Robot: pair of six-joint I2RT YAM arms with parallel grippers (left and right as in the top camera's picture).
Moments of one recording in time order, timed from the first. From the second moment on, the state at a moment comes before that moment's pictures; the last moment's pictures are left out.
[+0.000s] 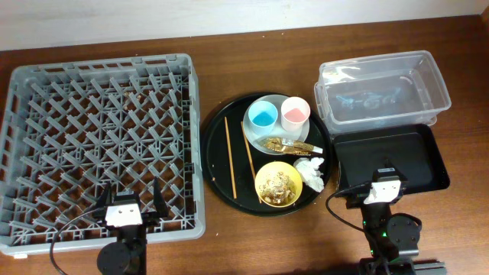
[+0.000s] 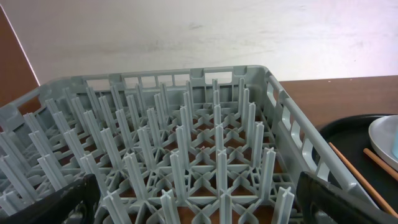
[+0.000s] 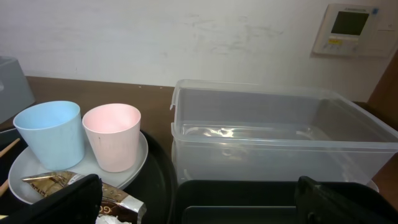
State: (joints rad) left arm 0.02 0.01 0.01 -0.08 -0.04 0.06; right arm -0.03 0.01 0.01 -0.07 -0.02 -0.07
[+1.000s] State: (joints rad) left arm 0.02 0.21 0.49 -0.32 0.06 0.07; right arm -0.03 0.01 0.01 -0.07 -0.02 -0.07
